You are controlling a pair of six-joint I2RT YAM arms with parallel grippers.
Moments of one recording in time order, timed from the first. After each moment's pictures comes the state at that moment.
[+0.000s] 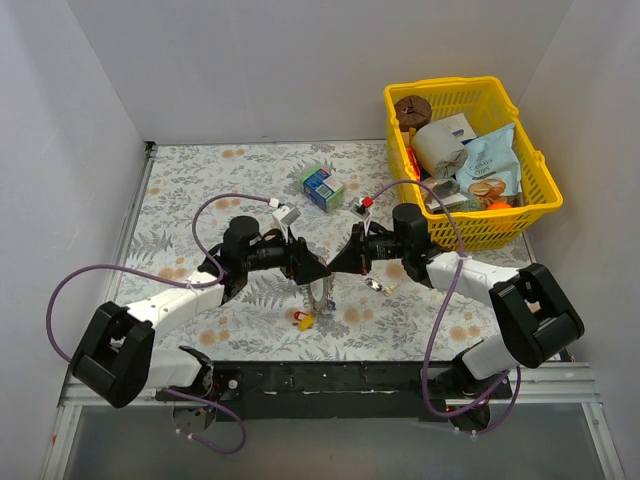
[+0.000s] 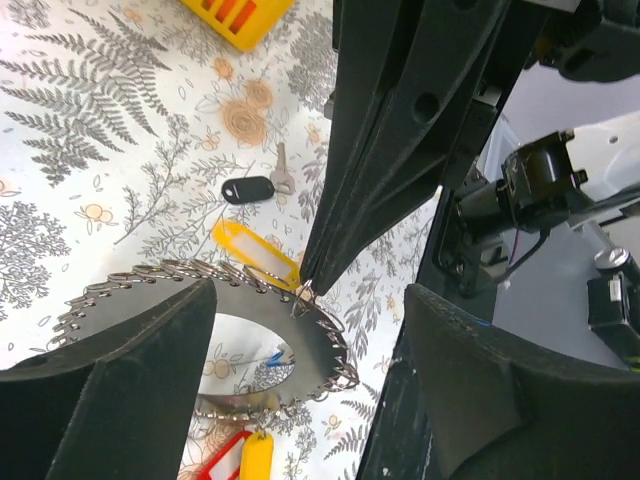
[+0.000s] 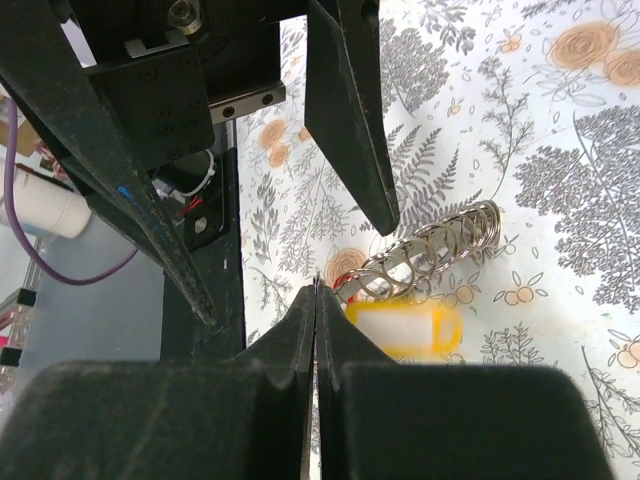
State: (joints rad) left arm -0.55 1.26 0.61 0.35 0.73 -0.40; right arm 0.56 1.47 0.69 0.47 -0.98 0.35
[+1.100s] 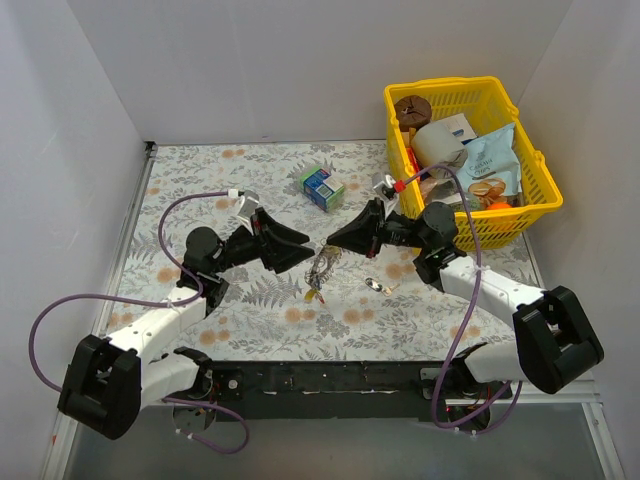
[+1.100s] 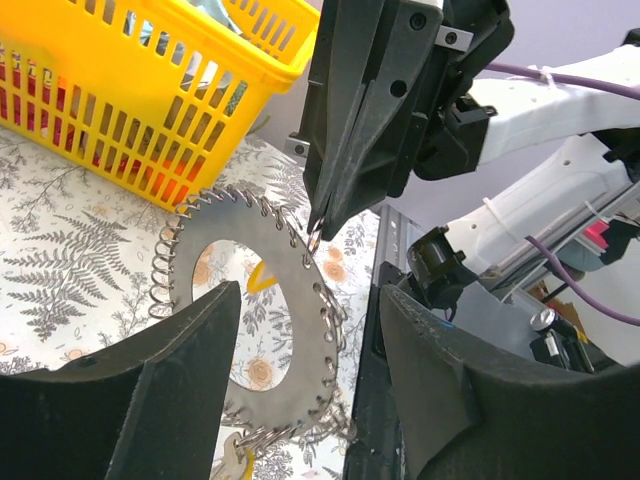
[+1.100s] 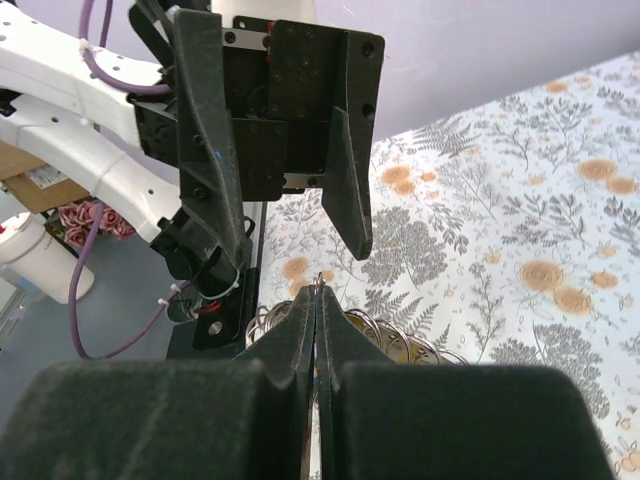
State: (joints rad) left arm -0.42 1.08 0.50 0.80 0.82 -0.68; right arm 0.55 1.32 0.69 0.85 -0.94 0.55
